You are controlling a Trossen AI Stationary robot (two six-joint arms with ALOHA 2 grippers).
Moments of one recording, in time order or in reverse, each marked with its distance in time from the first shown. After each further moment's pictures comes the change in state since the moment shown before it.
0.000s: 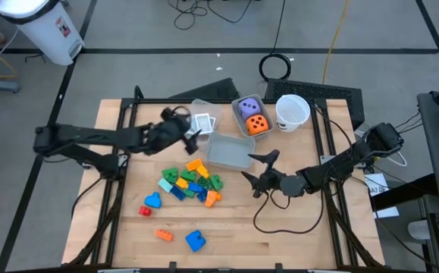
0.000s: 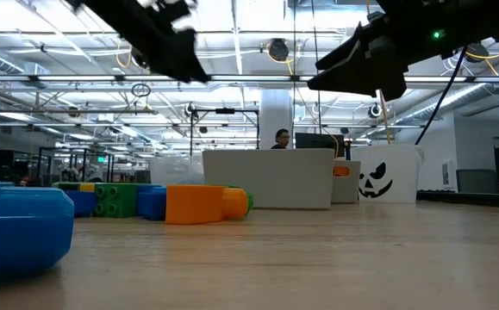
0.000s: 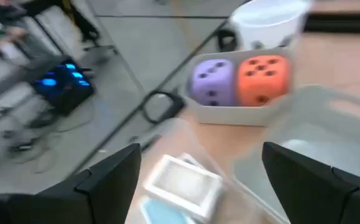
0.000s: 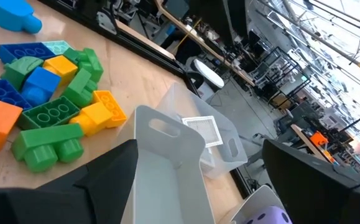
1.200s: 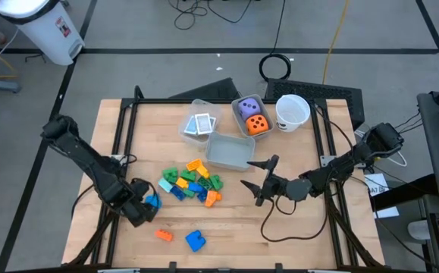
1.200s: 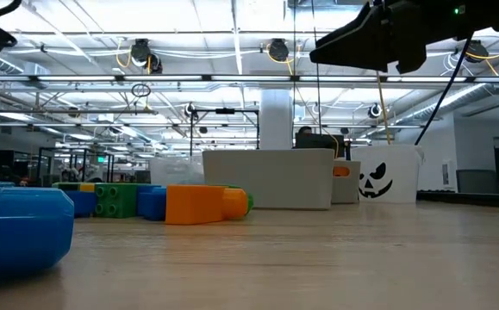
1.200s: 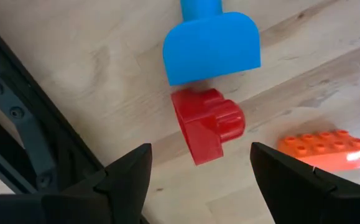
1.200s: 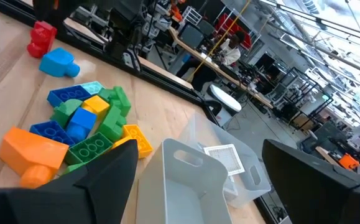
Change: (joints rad) left arm -0.839 0.086 -0.001 -0.923 0.695 -1.850; right arm 0.066 0.000 0.000 0.105 -0.050 -0.013
